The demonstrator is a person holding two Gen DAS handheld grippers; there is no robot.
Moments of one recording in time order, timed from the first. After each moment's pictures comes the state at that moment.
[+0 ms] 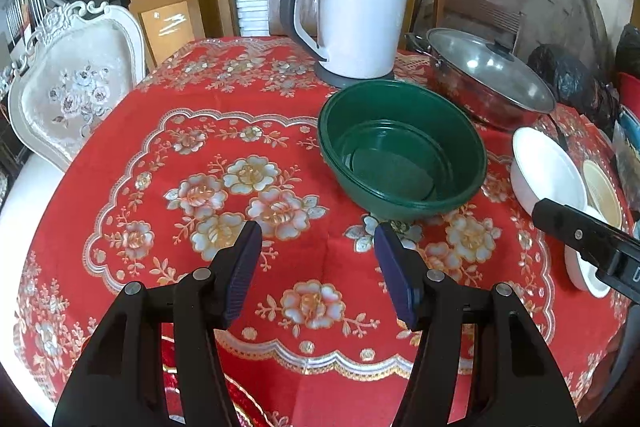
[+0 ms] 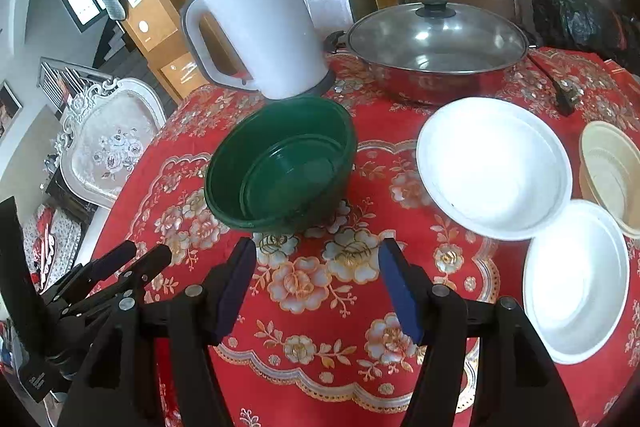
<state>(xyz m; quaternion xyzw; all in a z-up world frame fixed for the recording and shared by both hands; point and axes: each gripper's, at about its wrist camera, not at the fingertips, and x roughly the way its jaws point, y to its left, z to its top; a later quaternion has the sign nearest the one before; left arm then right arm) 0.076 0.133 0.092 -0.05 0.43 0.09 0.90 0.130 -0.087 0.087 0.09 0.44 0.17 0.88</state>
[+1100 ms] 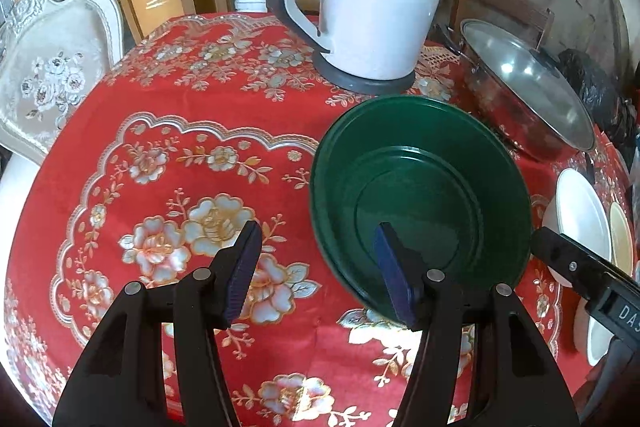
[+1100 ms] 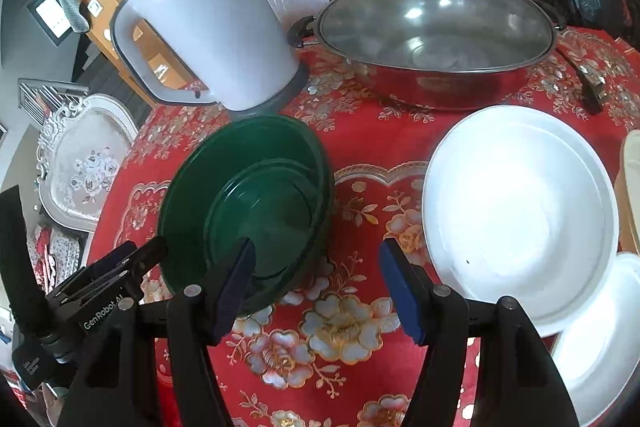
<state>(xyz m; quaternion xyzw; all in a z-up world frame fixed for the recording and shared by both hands) 0.177 0.148 0.067 -0.08 0.48 0.09 0.87 0.210 -0.087 0.061 0.11 0.48 0.14 0.86</state>
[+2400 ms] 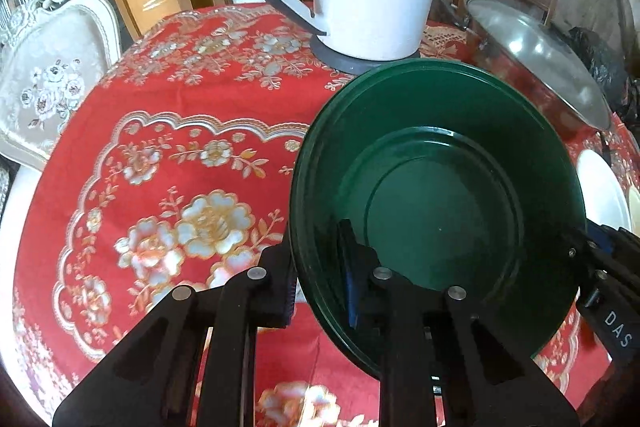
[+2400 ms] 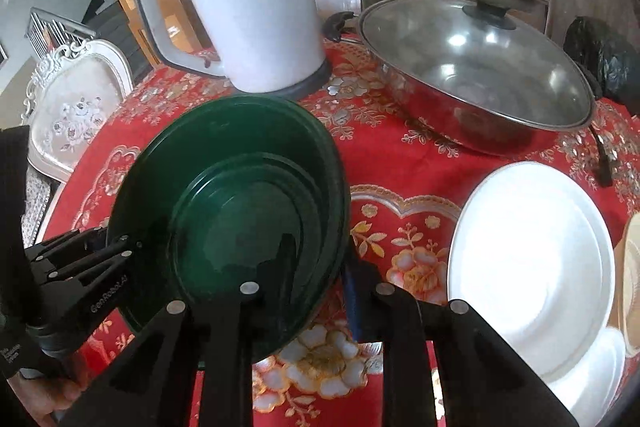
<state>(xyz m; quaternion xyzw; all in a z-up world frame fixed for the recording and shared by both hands) 0.182 0.141 0.056 -0.05 0.49 0.10 0.87 0.218 -0.057 0.059 0.00 0.47 0.16 0.87</state>
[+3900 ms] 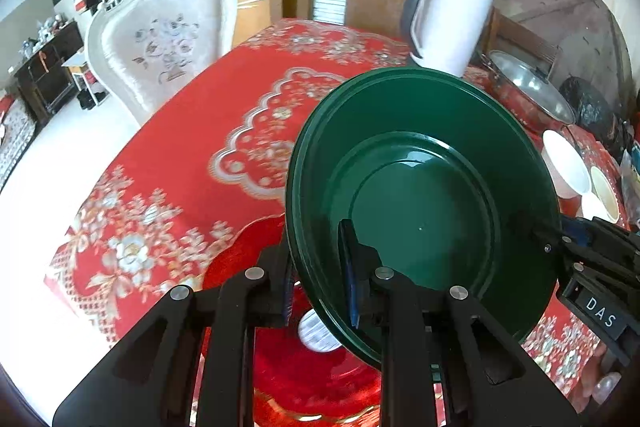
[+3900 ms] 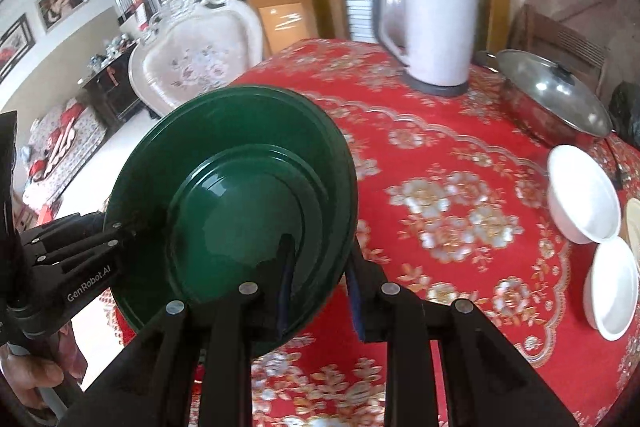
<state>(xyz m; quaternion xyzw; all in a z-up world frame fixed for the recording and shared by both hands) -0.082 0.234 0.115 -0.11 0.42 0.16 0.89 0.020 0.048 0.102 -0.06 0.42 0.28 0.86</state>
